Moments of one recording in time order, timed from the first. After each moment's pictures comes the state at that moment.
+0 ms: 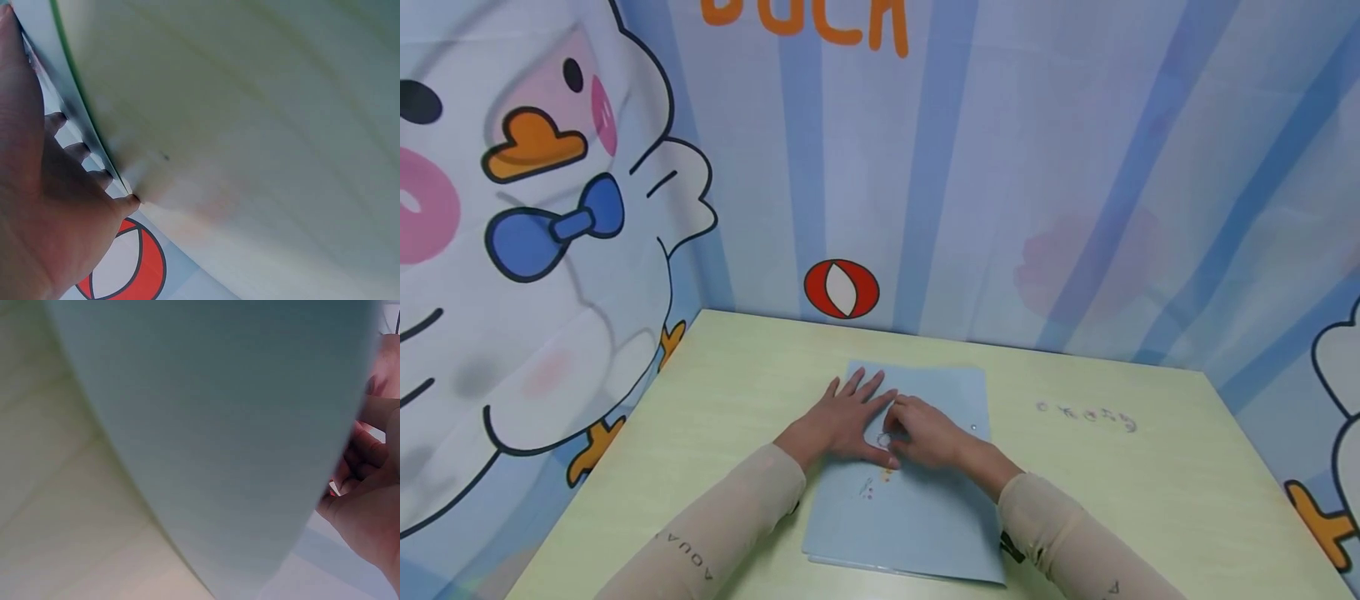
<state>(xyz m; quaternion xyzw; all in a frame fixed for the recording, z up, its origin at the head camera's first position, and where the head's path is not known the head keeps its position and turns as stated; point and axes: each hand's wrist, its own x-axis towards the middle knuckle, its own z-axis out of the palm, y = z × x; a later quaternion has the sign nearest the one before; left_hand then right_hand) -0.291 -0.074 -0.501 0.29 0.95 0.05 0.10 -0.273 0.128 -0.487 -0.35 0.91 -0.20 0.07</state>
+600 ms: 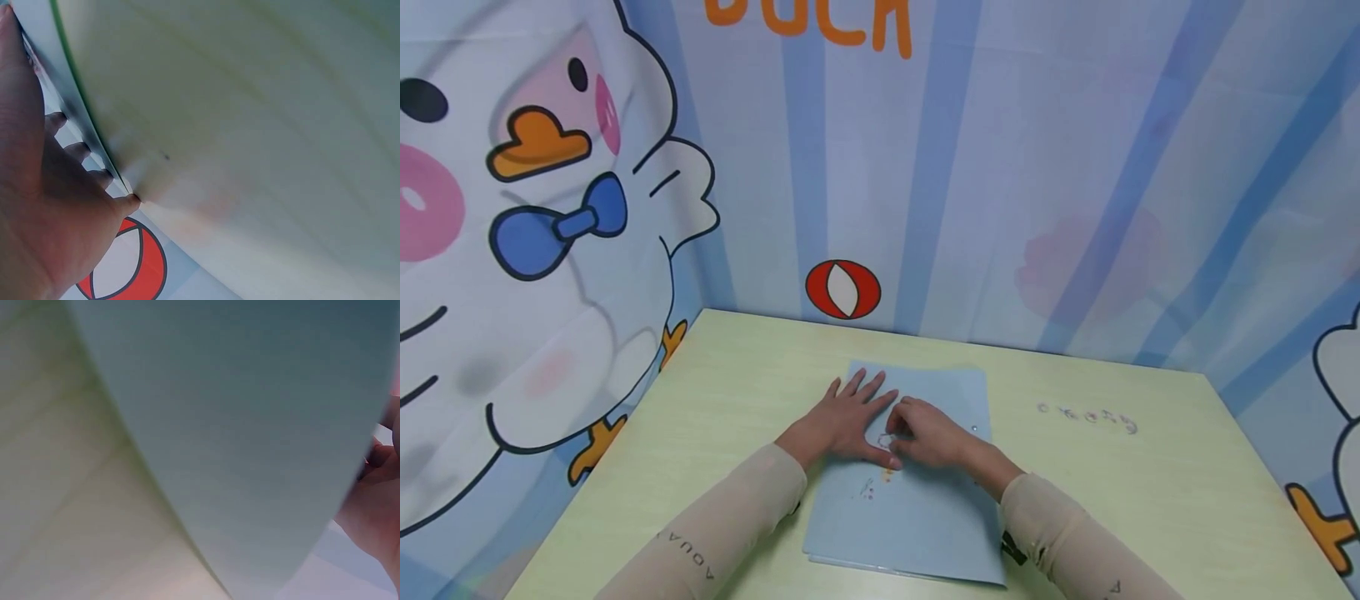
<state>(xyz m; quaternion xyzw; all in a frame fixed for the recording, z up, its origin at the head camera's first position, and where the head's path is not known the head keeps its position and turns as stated) -0.291 -0.073 -0.503 0.29 0.95 0.04 0.10 -0.274 0.132 -0.488 -0.32 0.91 -0.26 0.10</state>
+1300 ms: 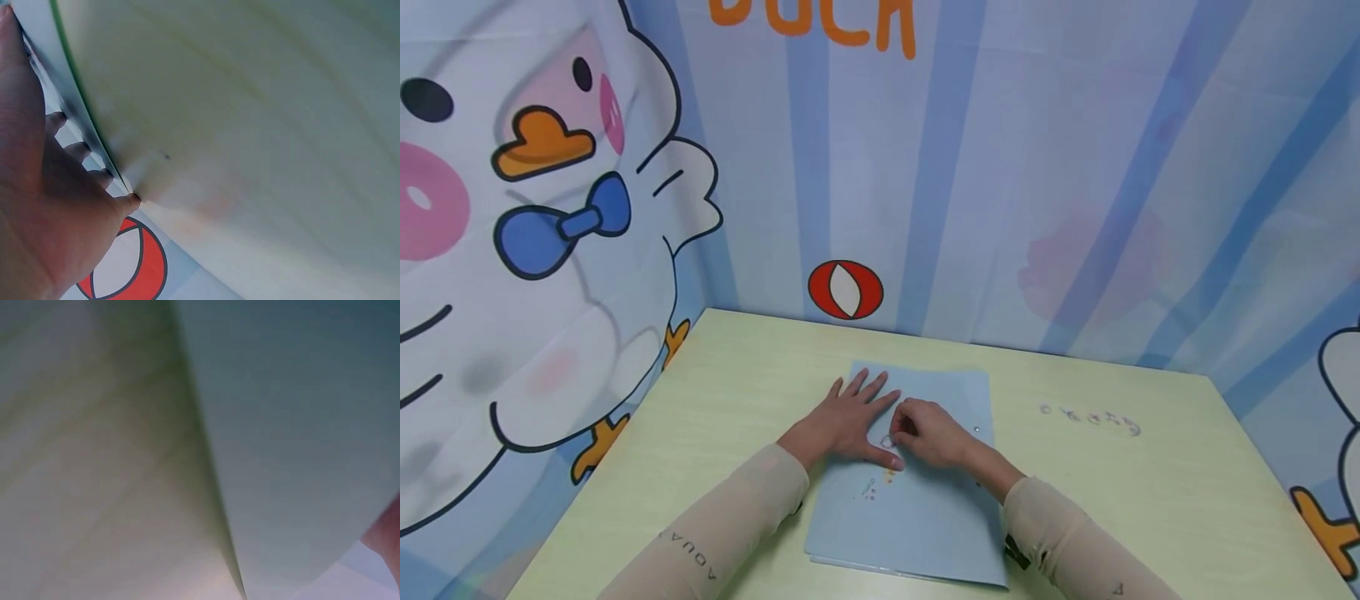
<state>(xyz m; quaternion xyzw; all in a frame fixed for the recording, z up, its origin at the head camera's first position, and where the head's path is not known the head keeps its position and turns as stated) -0.292 -0.073 -0.504 0.28 0.95 0.04 0.10 -0.276 0.136 -0.495 -0.31 0.90 -0.31 0.07</state>
